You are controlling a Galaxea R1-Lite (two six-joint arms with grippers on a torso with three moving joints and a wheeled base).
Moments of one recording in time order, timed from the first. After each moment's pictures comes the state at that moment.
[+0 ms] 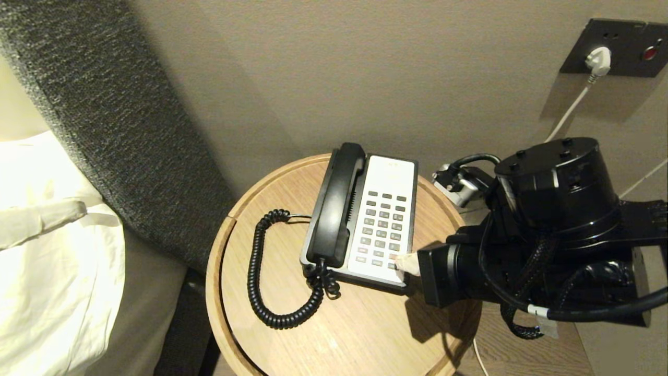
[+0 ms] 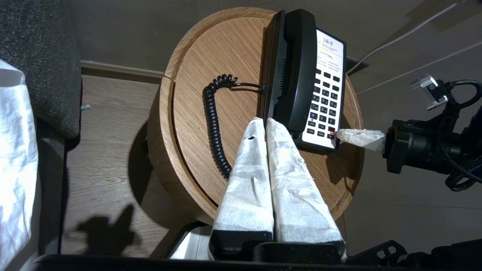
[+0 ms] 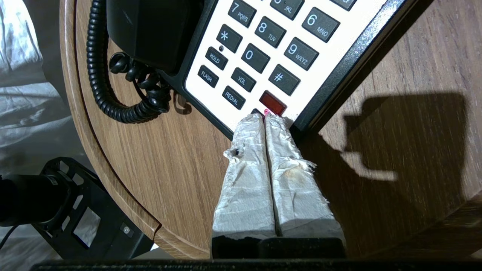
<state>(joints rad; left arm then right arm) -0.84 0.88 -1.02 0.34 0.37 -0.48 0.86 1.56 -0.97 -0.02 -0.10 0.38</state>
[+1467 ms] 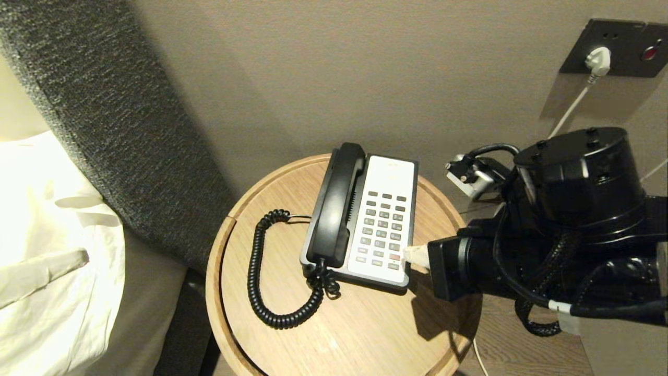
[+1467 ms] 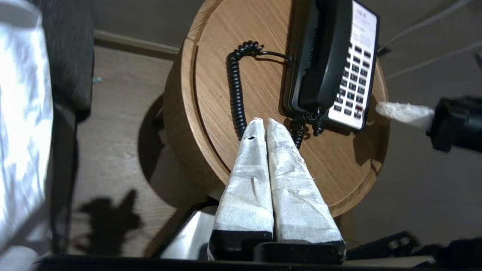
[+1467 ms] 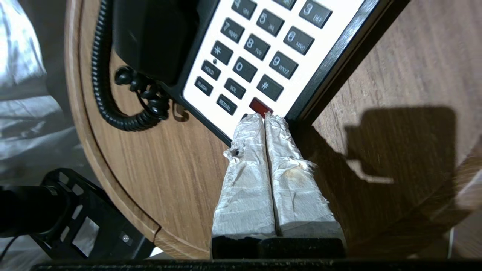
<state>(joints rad) -0.80 0.81 -0.88 0.34 0.36 -0.52 0.85 1.53 -0.97 -0.01 -0.13 0.38</state>
